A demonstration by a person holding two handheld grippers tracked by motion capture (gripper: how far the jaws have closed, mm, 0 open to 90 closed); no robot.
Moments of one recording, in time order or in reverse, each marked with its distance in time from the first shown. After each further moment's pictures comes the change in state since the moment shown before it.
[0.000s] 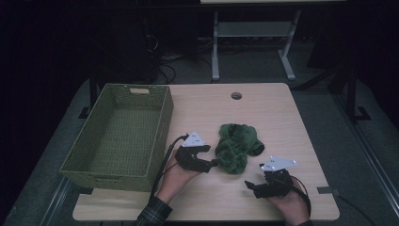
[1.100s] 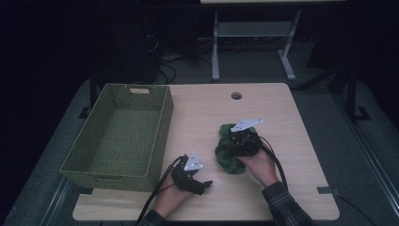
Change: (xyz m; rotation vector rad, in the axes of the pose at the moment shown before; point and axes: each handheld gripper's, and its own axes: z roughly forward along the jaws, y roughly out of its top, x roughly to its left) left arm -0.013 -0.054 0.011 0.150 0.096 0.099; right arm -0.012 0.116 0.059 -0.007 0.062 -0.042
